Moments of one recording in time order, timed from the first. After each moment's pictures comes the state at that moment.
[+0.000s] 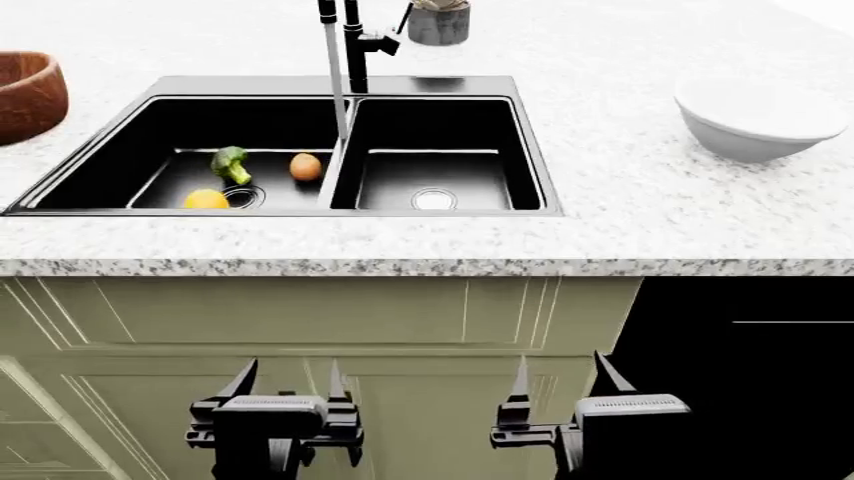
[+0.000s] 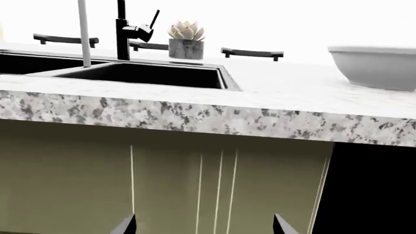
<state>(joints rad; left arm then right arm) 0.00 -0.05 0.07 0.00 -0.06 -0.01 -0.06 -0.01 0.07 -0.08 -0.03 -0.01 -0.03 0.08</state>
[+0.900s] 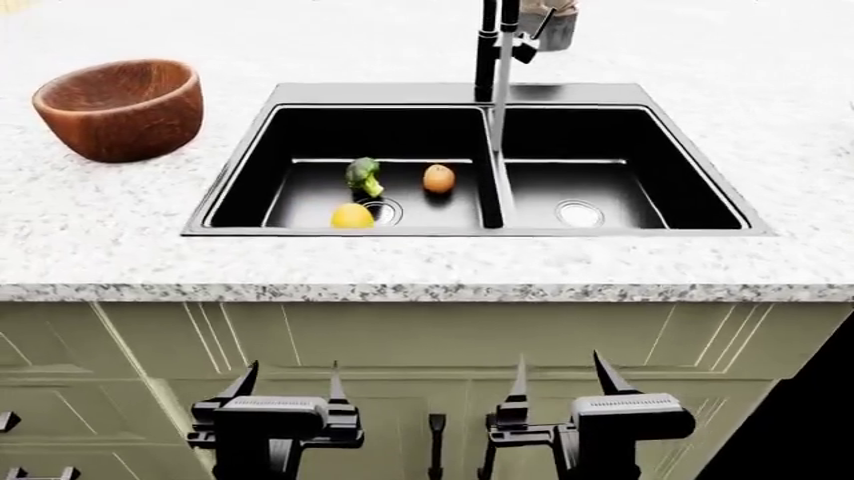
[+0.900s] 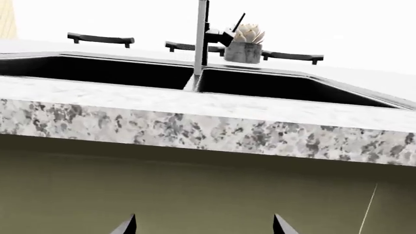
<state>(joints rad) -0.01 -0.11 0.13 -0.01 -0.11 -0.01 -0.12 0.00 0.12 -0.15 -0.03 0.02 -0.02 0.15</state>
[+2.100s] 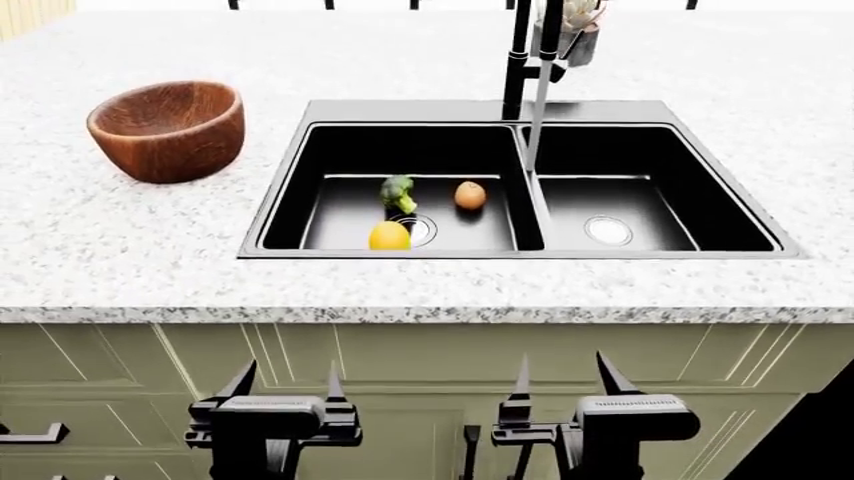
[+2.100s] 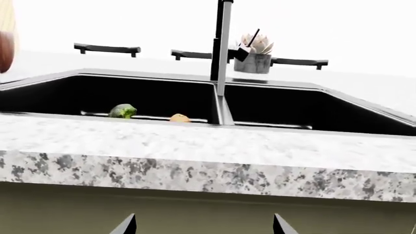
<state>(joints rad) -0.01 -0.15 0.18 -0.01 -0.16 0.02 -0.16 0.01 0.15 -0.19 -0.02 0.08 -0.04 0.20</state>
